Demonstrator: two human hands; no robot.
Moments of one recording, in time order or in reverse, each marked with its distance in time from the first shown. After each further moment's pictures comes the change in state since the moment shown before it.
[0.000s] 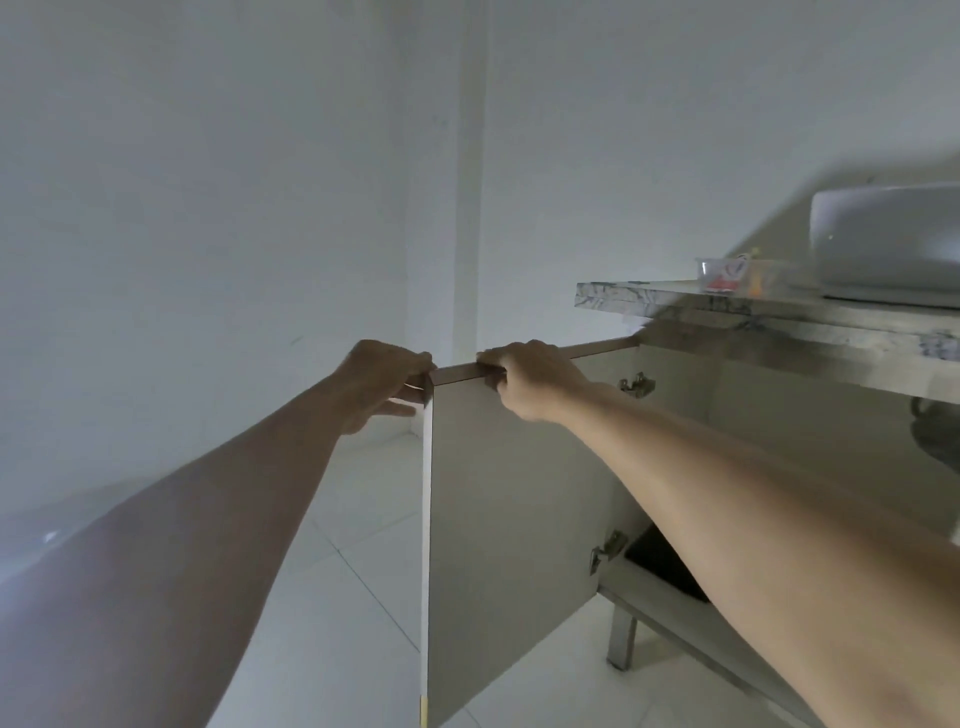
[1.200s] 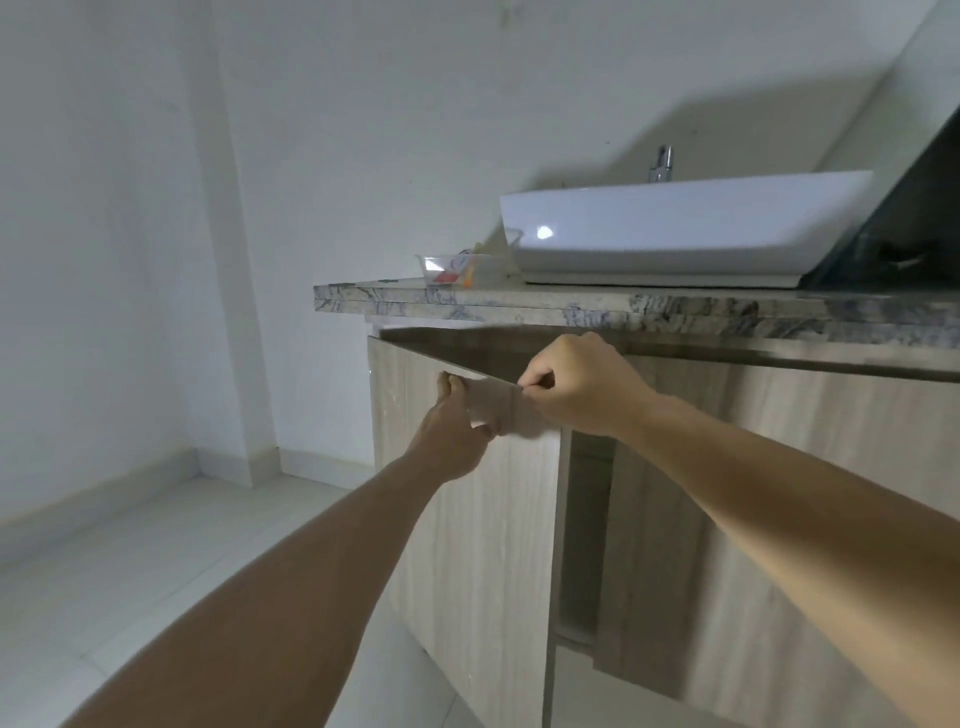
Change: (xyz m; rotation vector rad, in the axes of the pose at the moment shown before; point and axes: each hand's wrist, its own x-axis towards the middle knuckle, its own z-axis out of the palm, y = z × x) left_hand -0.008 0.038 0.344 0.403 -0.297 0.495; right_hand -0.216 0.199 -0.118 -0.061 0.156 0.296
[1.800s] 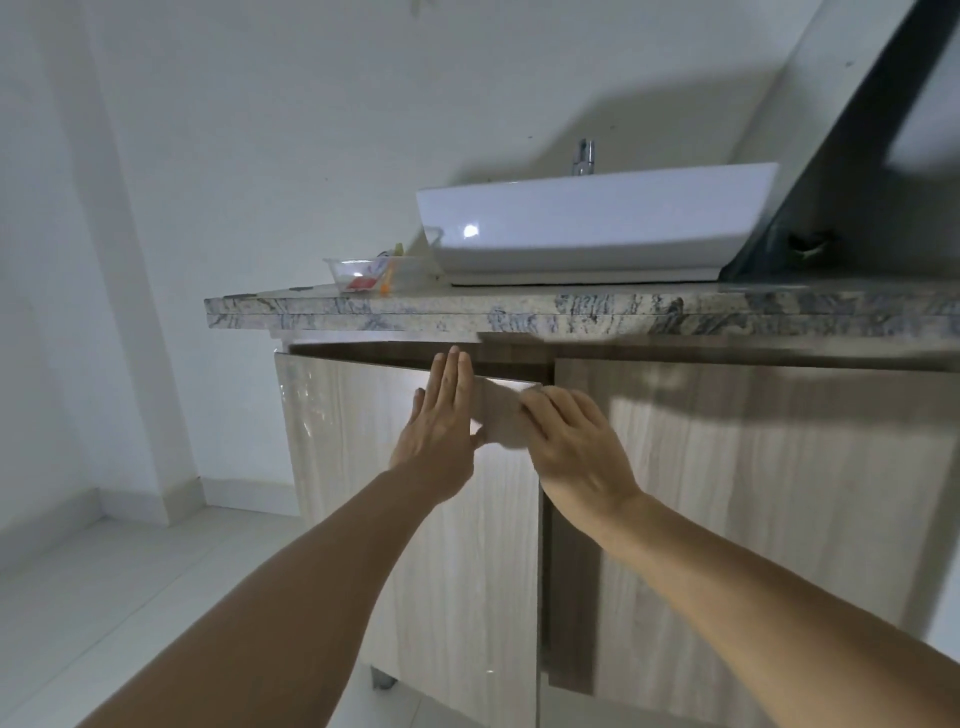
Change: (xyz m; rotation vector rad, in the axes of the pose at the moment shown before) left_hand 0.048 0.011 0.071 0.420 0.123 0.407; right_hand -0.052 0.080 0.063 -0.556 0.493 -0.187
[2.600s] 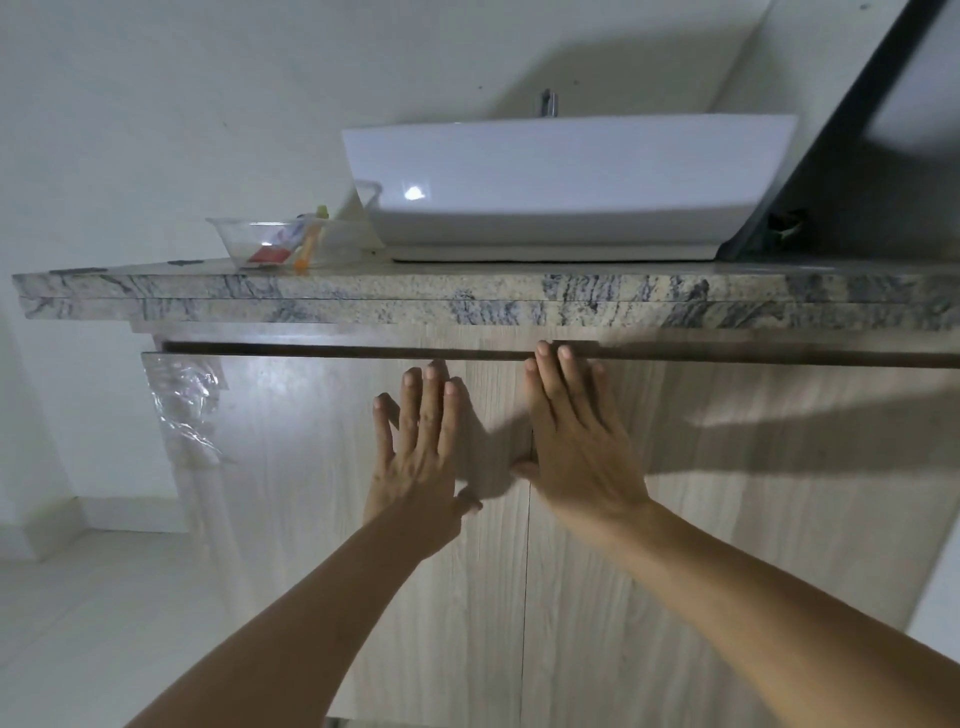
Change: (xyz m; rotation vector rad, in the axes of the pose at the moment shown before) left_hand 0.026 -0.017 0.081 0.181 0.054 0.137; right_hand -0.003 0.044 0.072 -0.291 -0.298 0.268
